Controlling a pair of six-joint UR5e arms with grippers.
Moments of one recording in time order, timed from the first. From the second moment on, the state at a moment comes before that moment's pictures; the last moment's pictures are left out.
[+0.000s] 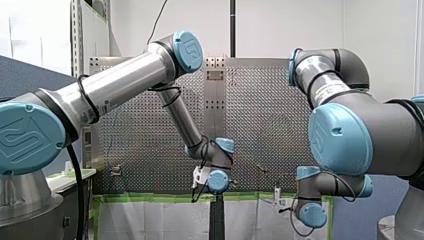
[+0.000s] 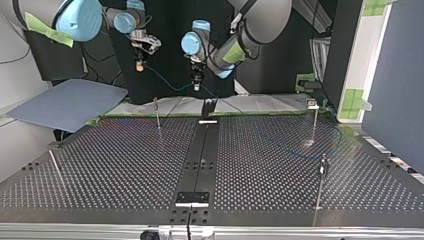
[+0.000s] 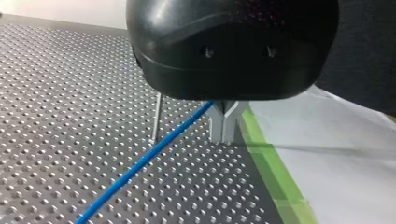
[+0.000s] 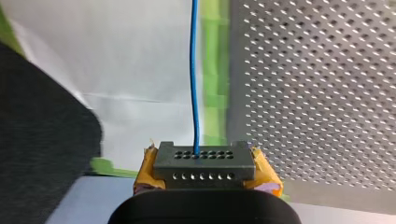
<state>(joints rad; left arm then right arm) -0.75 -2.59 -1.51 -2.42 -2.14 -1.56 1.76 -0.49 2.05 -1.28 1.52 1.63</state>
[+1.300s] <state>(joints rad) -0.77 -2.72 -1.28 -2.50 -2.12 -1.66 1.65 -0.63 1.99 -1.09 1.20 1.35</state>
